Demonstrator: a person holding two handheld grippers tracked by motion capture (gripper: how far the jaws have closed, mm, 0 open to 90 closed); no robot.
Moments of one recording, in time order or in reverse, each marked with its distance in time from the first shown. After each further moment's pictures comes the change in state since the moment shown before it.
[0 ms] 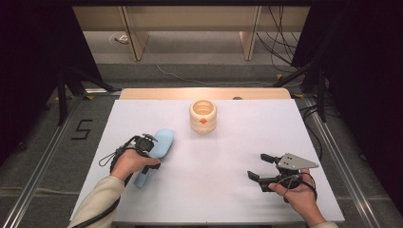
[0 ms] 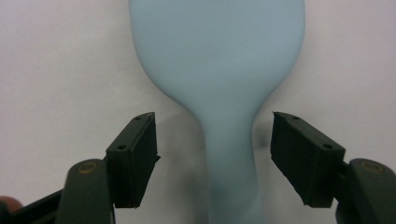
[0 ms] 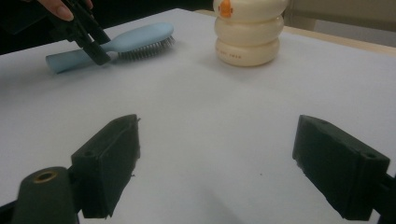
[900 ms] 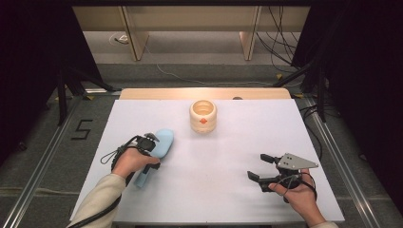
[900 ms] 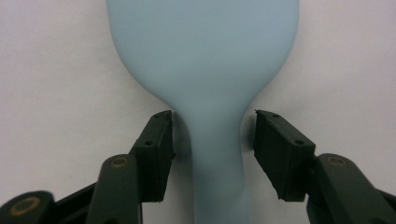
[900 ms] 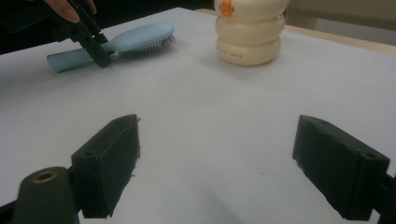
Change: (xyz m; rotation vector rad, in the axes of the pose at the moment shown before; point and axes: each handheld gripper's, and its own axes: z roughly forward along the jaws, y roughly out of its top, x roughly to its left) left arm -0.001 0.005 0.004 0.055 -0.050 -0.020; right arm 0.000 0.000 0.000 0.004 0.005 0.002
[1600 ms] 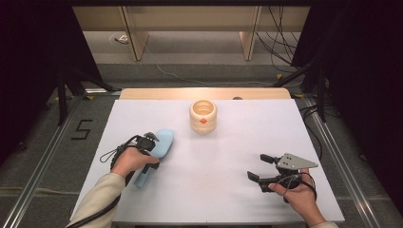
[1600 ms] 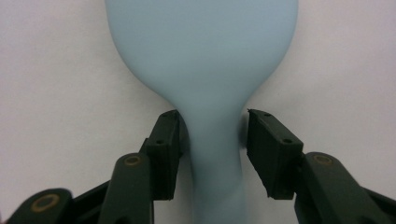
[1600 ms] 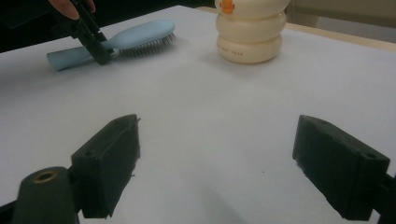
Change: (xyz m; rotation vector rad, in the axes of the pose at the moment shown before) left arm 0.001 0.001 -0.001 0.022 -0.008 -0.014; right arm 0.000 -0.001 0.001 0.007 0.003 0.001
